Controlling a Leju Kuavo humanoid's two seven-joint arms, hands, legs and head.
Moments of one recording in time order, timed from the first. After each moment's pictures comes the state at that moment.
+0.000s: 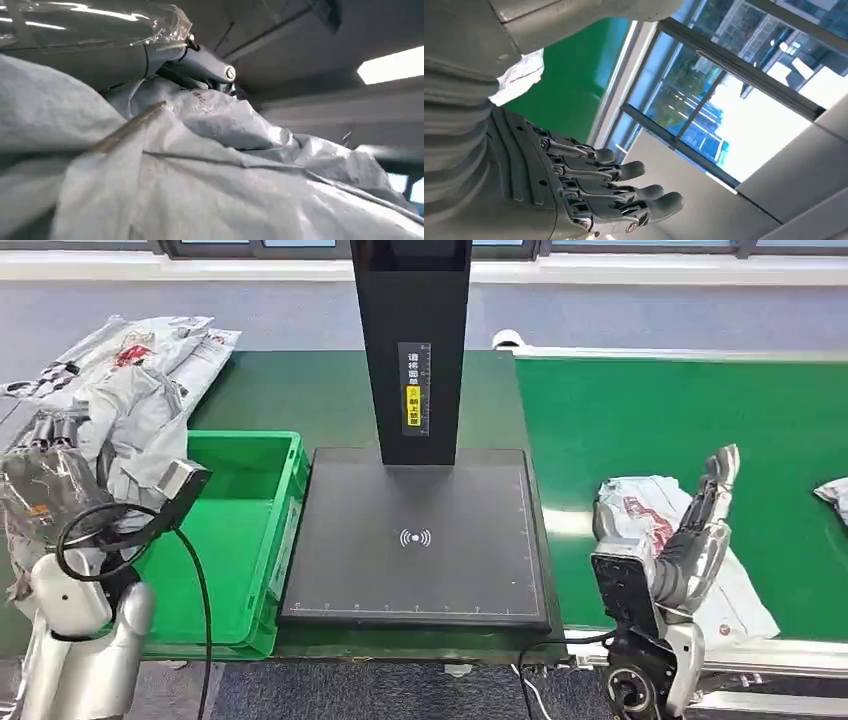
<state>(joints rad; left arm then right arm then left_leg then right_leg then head) -0.25 0.20 0.09 -1.52 -1.56 0.58 0.23 -0.01 0.11 0.13 -1.74 0.82 -0.63 -0.06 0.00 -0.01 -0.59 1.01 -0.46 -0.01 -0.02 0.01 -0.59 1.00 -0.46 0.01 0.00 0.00</state>
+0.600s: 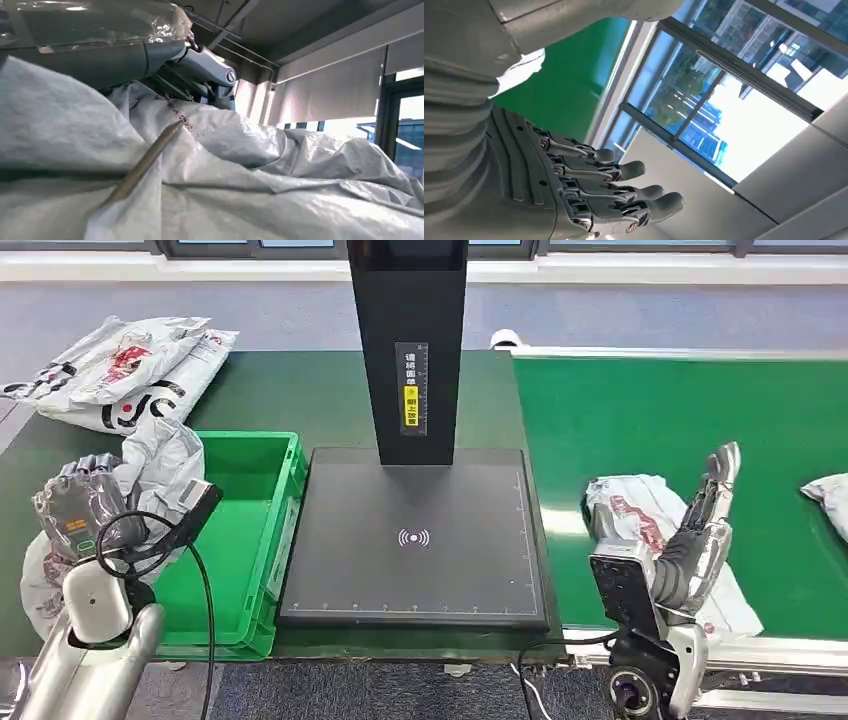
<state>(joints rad) -0.23 0.30 -0.03 -1.38 -1.57 0.49 0.42 0.00 0.11 0.13 -1.76 0.84 -0.61 -0.06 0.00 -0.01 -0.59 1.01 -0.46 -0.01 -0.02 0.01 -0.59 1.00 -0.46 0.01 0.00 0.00</state>
